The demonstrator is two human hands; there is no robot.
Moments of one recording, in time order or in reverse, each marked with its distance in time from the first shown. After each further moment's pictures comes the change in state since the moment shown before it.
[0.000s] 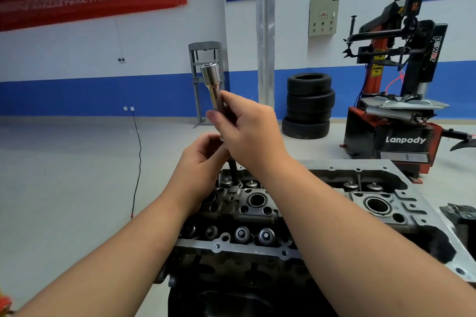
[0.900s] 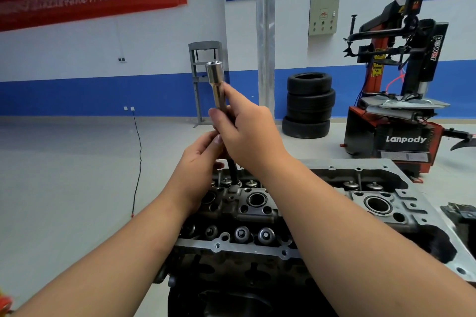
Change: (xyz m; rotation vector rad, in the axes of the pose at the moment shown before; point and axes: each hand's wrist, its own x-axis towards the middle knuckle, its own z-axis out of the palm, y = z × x) left_hand 0.001 -0.001 -0.003 -0.021 -0.024 -0.036; right_hand 0.001 -0.001 -0.001 0.012 -0.117 0.082
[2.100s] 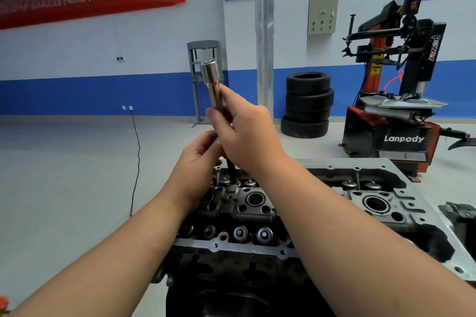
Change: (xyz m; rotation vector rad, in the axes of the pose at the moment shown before) left_hand 0.001 -0.001 0.001 0.000 -0.006 0.041; right_hand -0.002 -0.002 0.002 -0.006 0.056 -0.028
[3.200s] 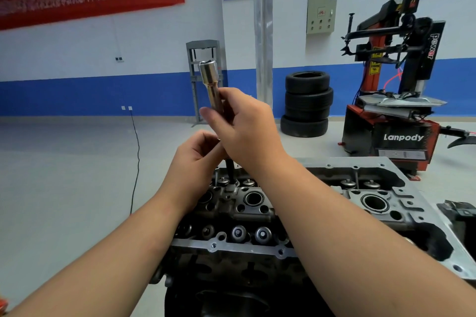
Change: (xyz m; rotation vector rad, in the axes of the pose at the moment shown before) left_hand 0.000 -0.001 -0.001 0.042 0.025 0.065; right_hand 0.000 0.001 -0.002 0.007 0.057 -0.042
